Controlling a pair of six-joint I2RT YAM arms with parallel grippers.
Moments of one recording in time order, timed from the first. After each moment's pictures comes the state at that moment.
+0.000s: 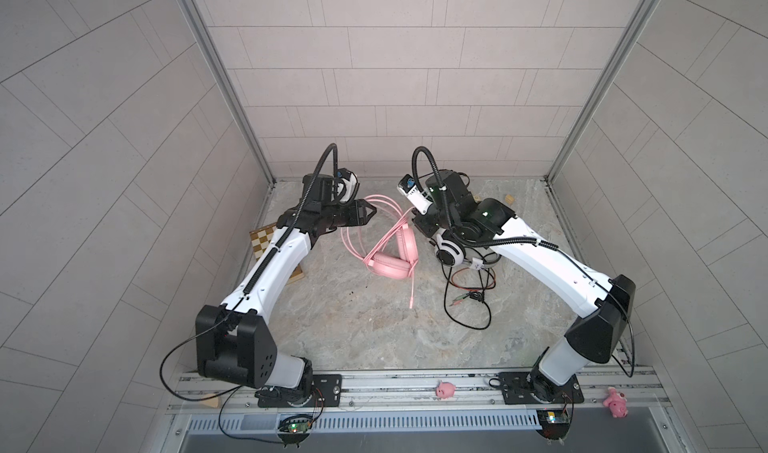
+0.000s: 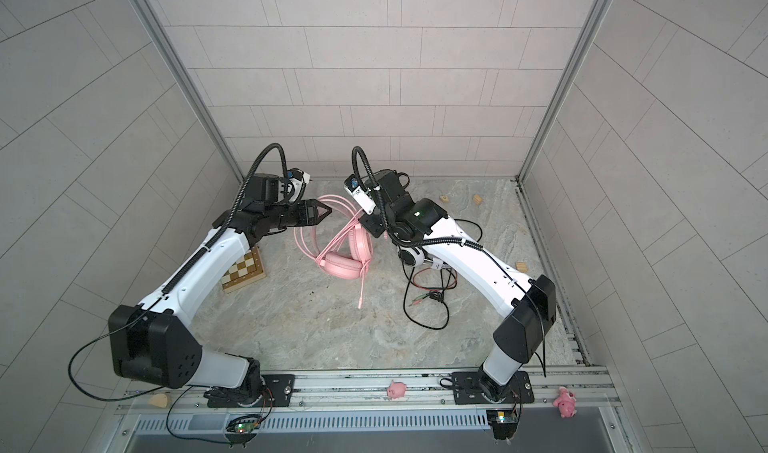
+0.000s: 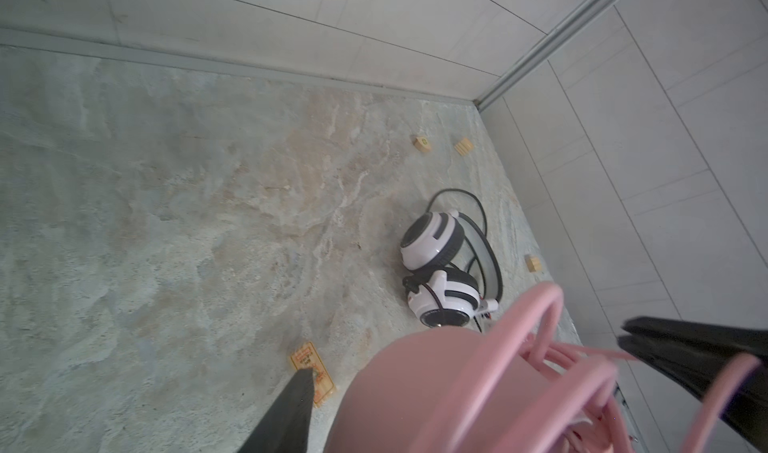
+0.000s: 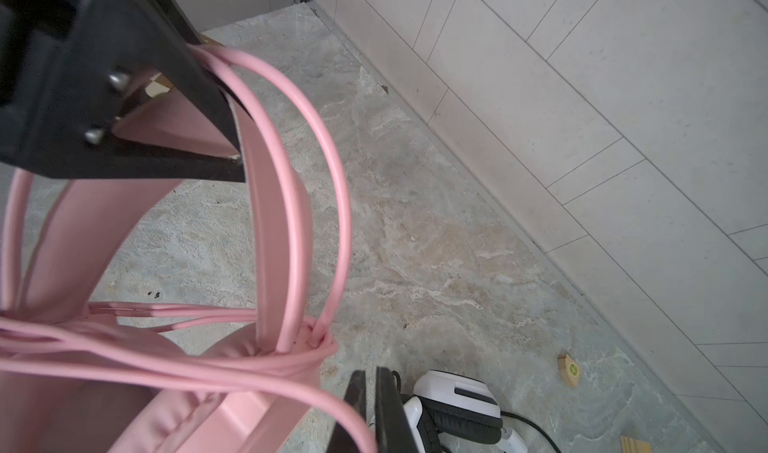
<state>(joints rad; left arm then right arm) -0.19 1.44 1.27 -0.48 0.56 -0.29 0.70 1.63 1.69 -0.72 0.10 -0.23</state>
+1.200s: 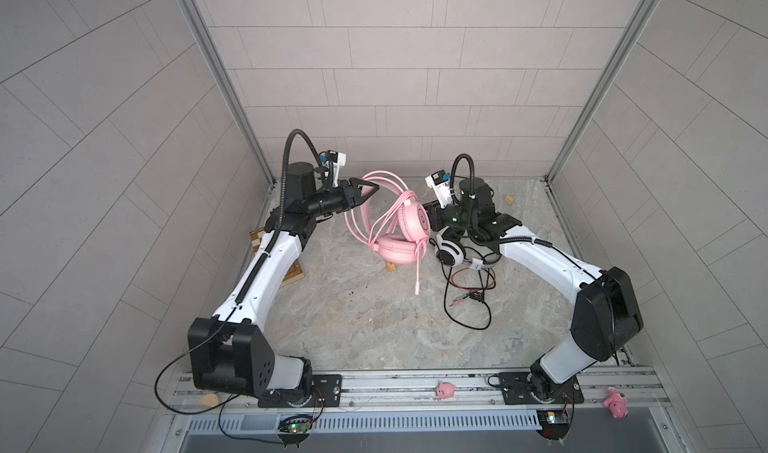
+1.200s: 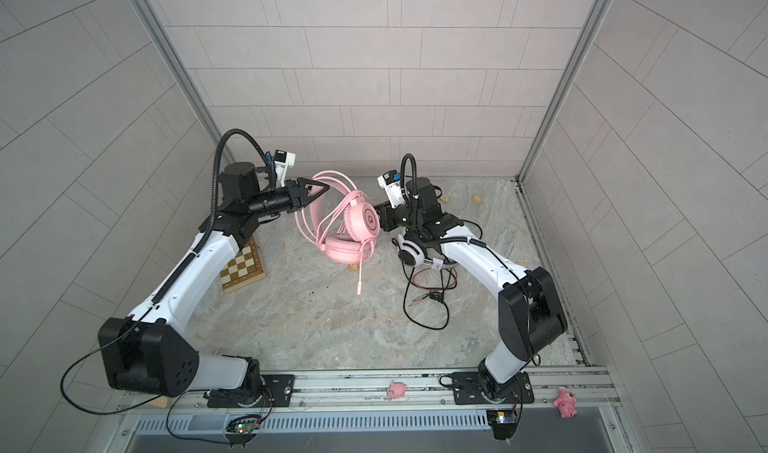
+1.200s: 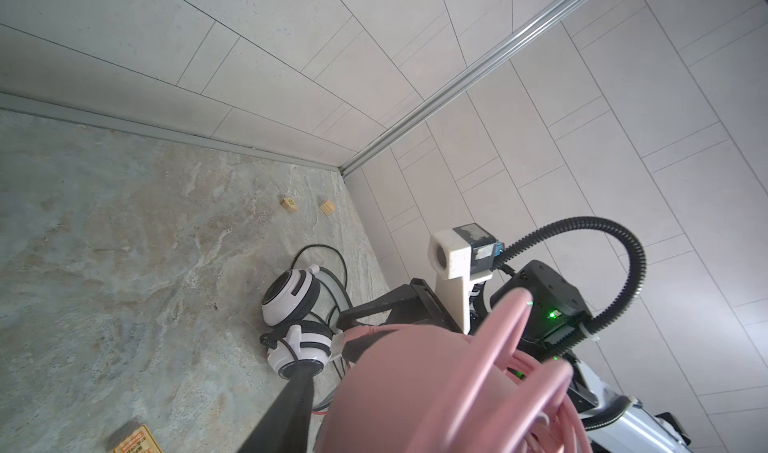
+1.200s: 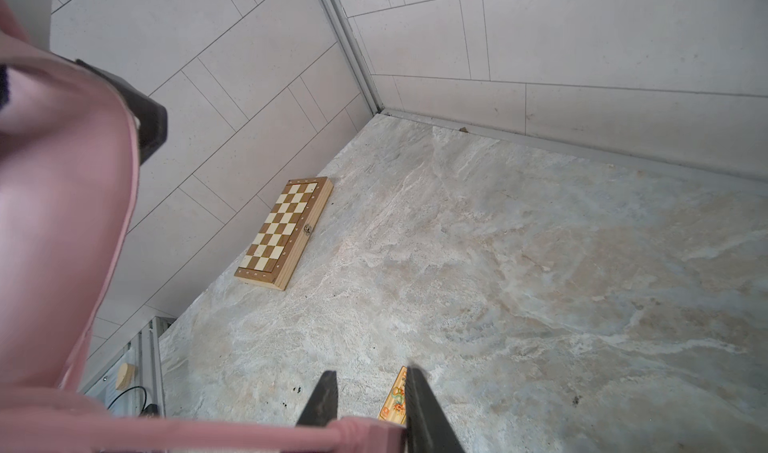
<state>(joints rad) -0.11 1.39 1.25 -0.13 0.86 -0.72 0.45 1.60 1.26 -0.06 -0.48 0.27</state>
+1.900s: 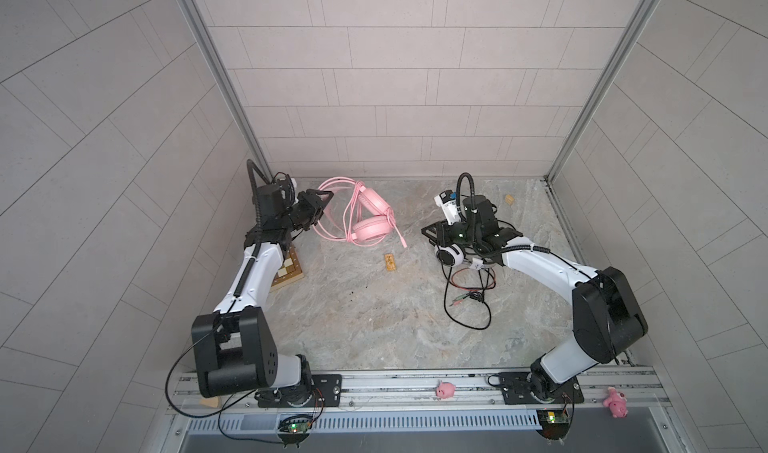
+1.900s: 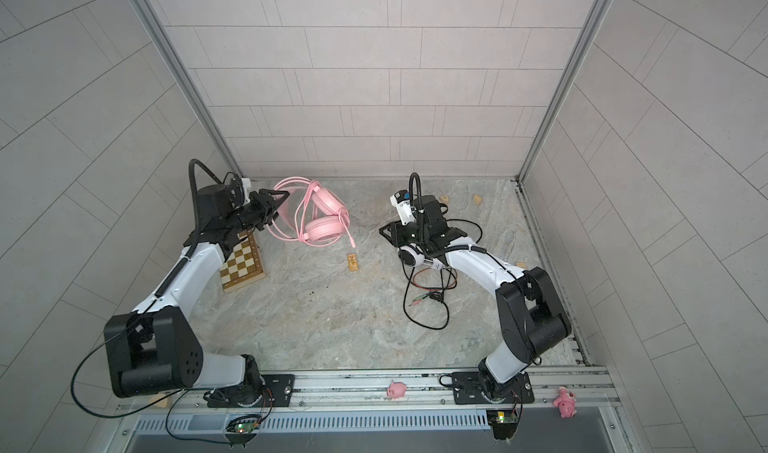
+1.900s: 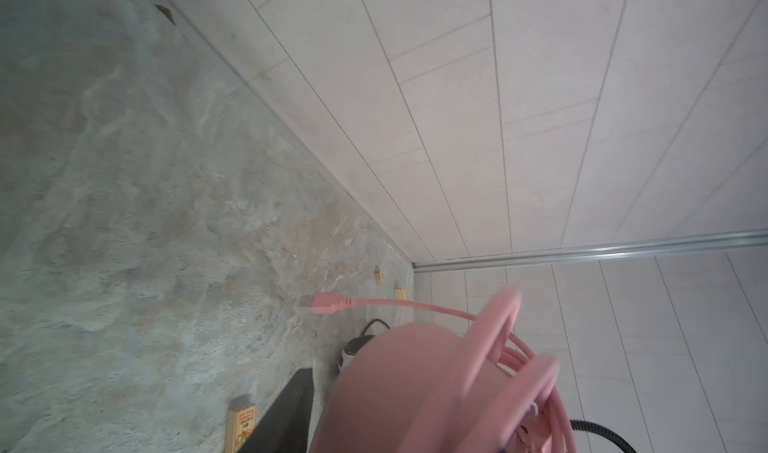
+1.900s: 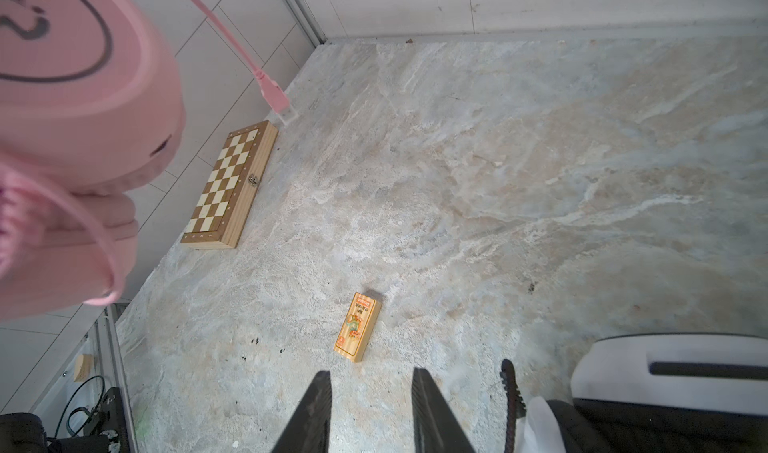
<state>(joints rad) 0.16 1.39 1.02 -0.04 0.68 -0.95 0.42 1.57 1.07 -0.06 -0.43 0.27</state>
